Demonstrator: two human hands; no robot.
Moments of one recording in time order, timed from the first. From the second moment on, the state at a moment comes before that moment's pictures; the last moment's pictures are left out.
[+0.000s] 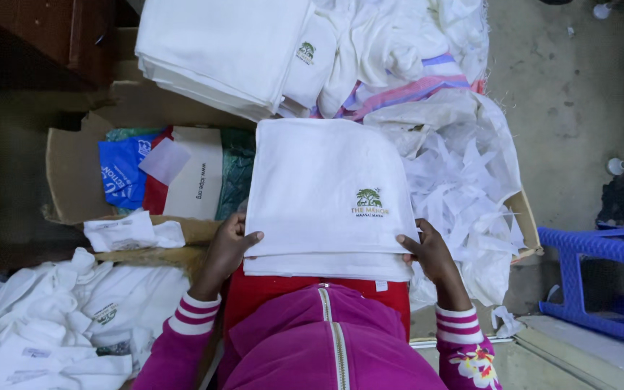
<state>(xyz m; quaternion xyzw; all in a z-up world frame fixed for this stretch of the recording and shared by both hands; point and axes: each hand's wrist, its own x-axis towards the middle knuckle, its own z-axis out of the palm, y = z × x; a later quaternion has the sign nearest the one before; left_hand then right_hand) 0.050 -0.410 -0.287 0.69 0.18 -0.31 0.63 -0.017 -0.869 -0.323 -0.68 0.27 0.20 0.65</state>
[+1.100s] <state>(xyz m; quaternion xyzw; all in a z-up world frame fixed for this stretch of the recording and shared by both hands) 0.012 -0.271 -0.342 0.68 0.24 -0.35 0.60 -0.036 -0.808 -0.313 -0.95 -0.11 0.08 0.26</state>
